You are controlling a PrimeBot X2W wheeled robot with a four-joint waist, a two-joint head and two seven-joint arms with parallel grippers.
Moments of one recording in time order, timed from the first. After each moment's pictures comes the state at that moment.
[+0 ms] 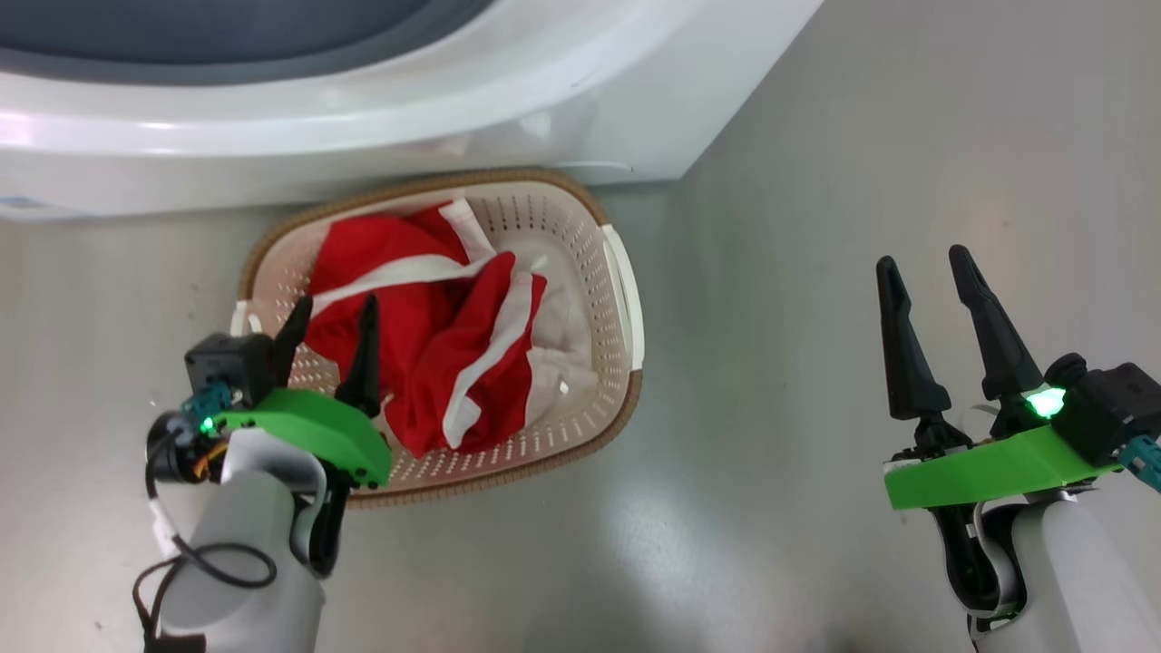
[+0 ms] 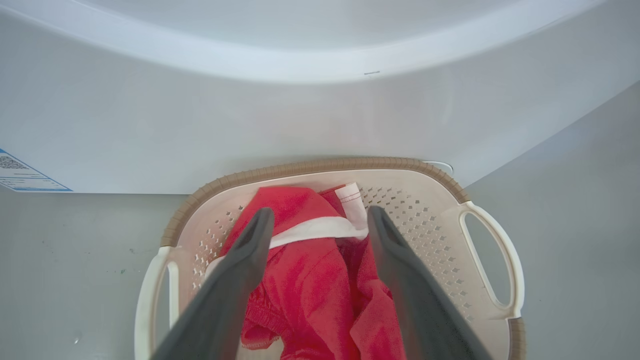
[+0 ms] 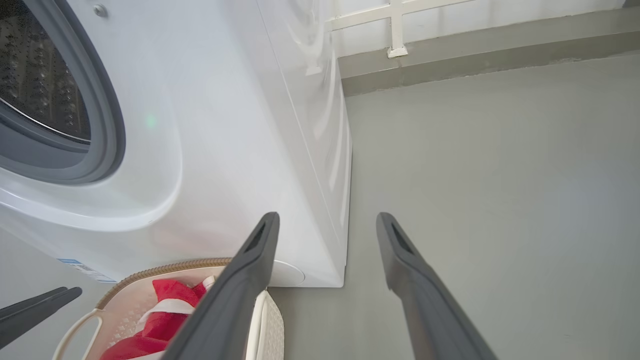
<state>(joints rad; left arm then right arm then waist) -0.67 0.02 -0.07 0.87 -0.27 -0.13 -0.26 -0.25 -0.05 0.01 0.13 0.37 0.12 -0.26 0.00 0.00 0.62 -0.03</state>
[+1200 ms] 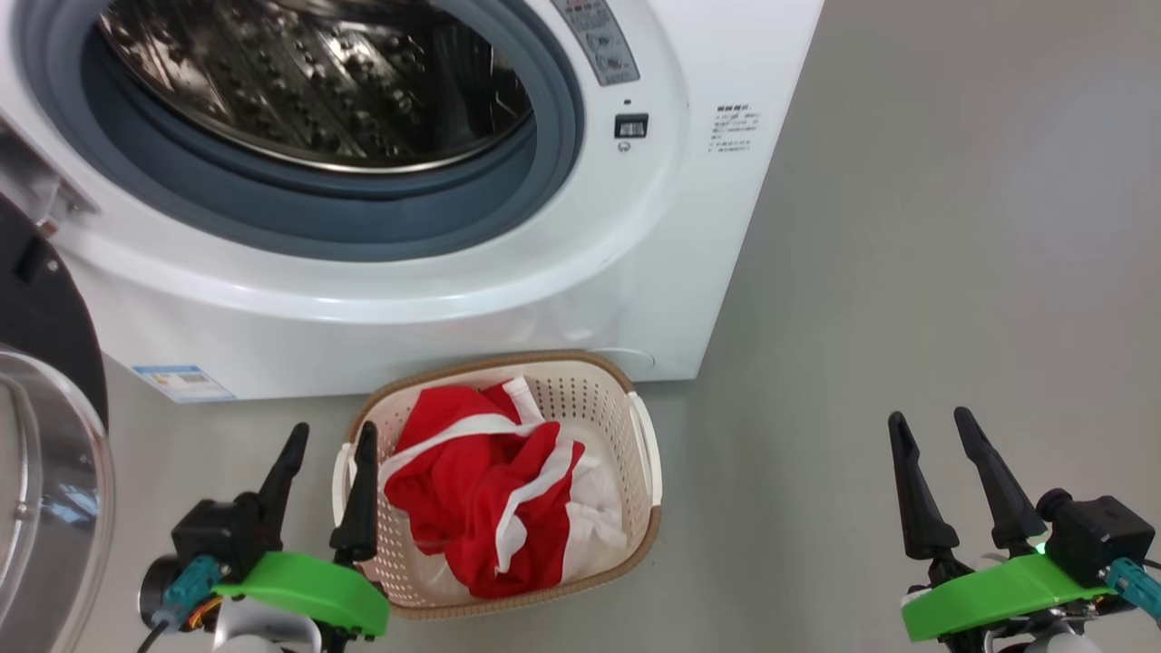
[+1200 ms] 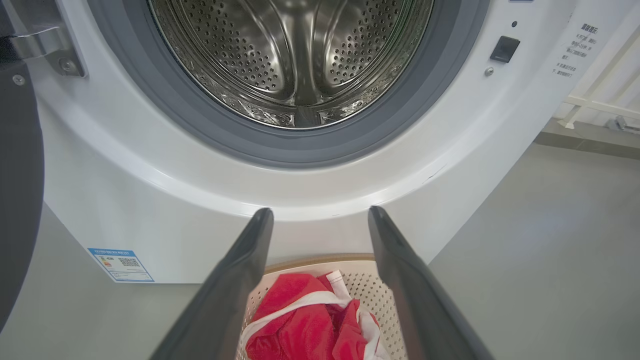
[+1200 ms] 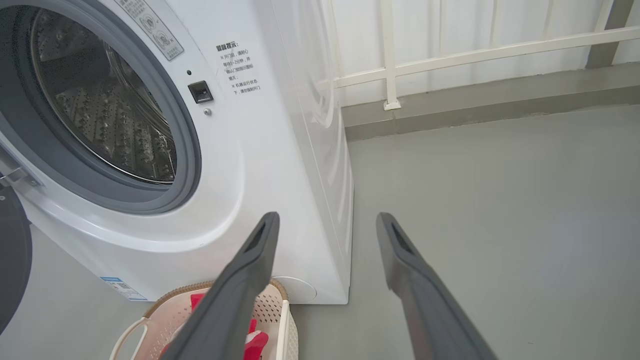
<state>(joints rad) -0.27 0.03 -0.02 0.48 -0.25 -0.13 -0.26 -0.03 -0.05 -0.02 0.18 0.36 0.12 -0.26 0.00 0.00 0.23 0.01</state>
